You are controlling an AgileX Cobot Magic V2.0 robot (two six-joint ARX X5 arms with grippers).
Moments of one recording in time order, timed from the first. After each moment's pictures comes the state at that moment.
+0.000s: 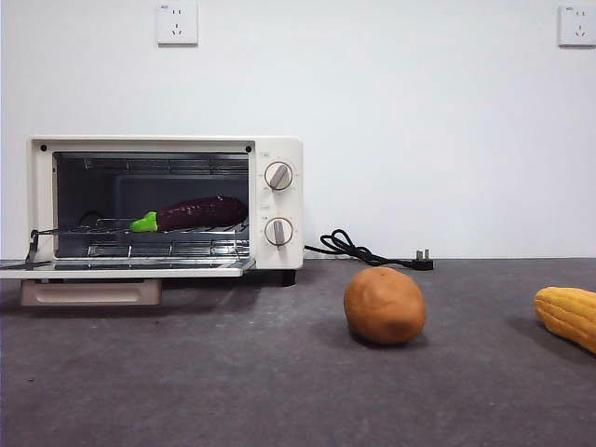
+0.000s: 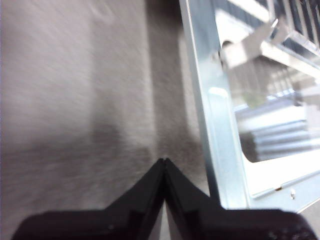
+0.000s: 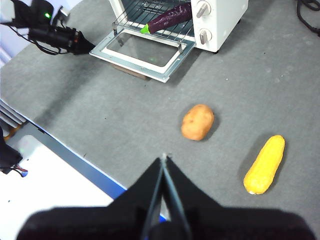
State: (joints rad) left arm 0.46 1.96 1.13 -0.38 0.83 0.16; right arm 0.75 0.74 1.50 -1.35 0.02 0.19
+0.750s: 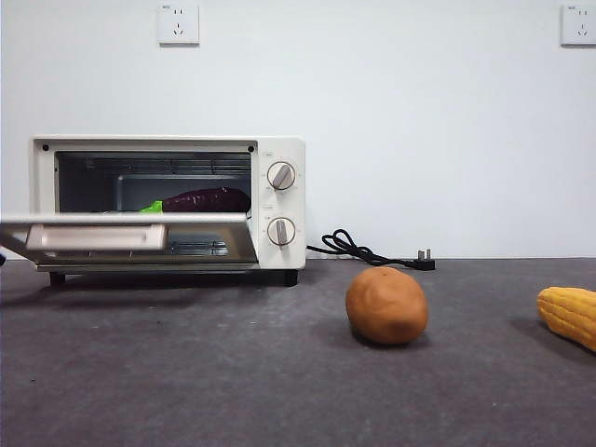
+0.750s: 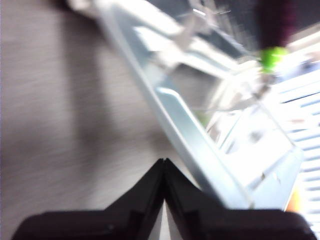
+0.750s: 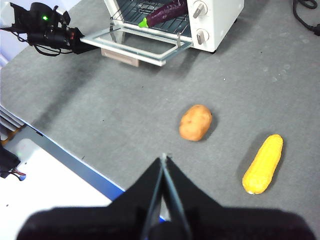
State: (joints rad) left arm 0.44 1.97 1.14 -0.33 1.12 0.12; right arm 0.75 0.74 1.50 -1.35 0.03 0.20
